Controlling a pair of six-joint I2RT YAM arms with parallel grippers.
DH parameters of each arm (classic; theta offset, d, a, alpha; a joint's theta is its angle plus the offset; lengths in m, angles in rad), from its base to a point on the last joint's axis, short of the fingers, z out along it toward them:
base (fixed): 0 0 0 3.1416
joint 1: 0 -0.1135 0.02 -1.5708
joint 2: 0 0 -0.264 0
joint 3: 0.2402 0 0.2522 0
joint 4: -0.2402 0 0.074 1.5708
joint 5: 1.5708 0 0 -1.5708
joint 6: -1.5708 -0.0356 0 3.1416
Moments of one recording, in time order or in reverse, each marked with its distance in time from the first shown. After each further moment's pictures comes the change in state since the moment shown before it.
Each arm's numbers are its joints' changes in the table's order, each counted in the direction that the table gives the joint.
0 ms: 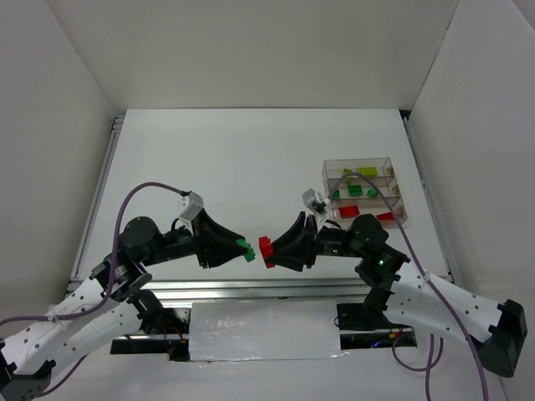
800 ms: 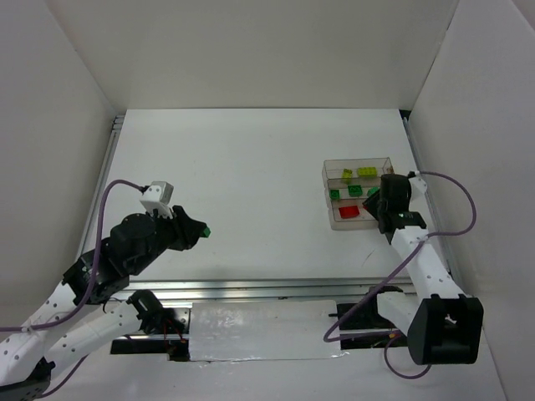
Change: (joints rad) left arm -0.003 0.013 0.225 -0.663 -0.803 0.043; right arm 0.893 -0.264 0.132 -0.716 0.907 -0.182
